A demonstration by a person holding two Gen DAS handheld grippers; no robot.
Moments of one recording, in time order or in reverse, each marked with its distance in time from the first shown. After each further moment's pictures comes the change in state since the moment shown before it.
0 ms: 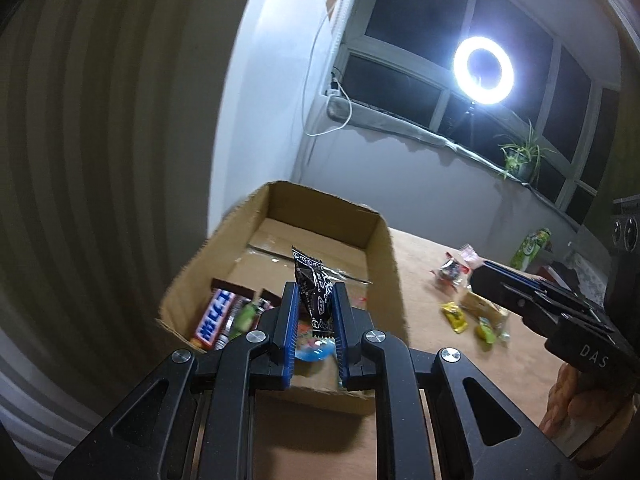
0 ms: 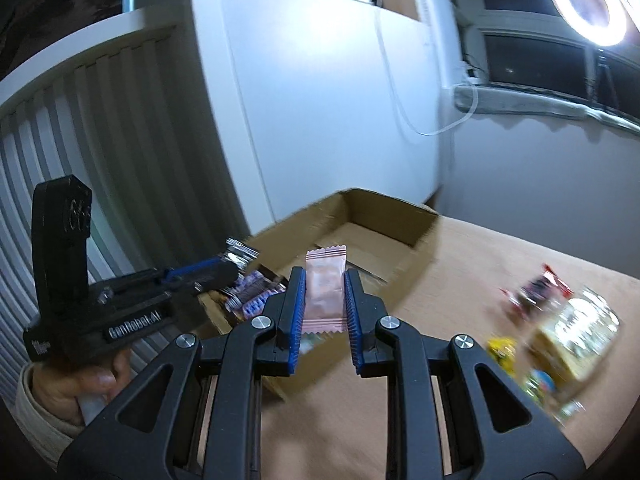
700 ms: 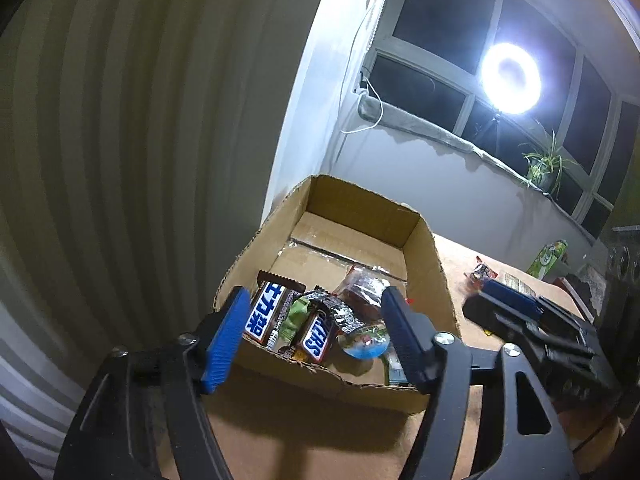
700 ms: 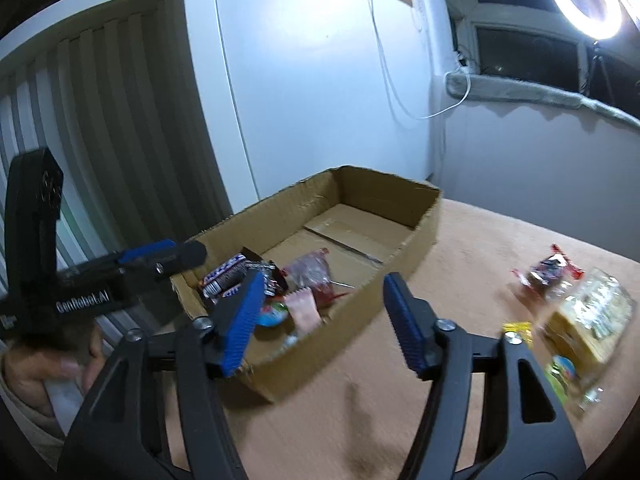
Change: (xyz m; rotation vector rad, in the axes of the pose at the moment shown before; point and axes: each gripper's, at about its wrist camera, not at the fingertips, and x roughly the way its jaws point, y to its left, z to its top) left arm -0.004 0.028 -0.008 -0.053 0.001 0.057; right arm 0.021 -0.003 -0.030 0.004 0.011 -0.082
